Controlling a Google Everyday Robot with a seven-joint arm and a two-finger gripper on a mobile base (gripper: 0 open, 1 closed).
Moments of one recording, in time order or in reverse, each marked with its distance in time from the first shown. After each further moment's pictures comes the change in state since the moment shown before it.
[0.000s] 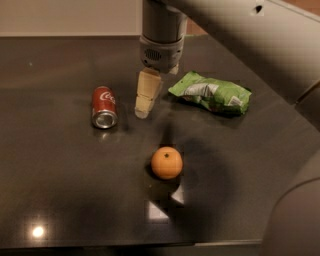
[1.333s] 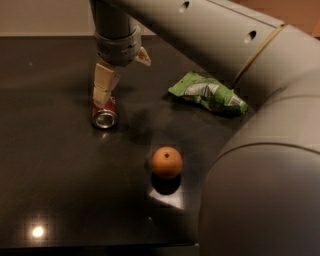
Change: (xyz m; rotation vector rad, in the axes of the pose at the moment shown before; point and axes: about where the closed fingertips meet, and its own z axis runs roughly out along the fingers) arm -0.091 0.008 0.001 0.106 -0.016 0.170
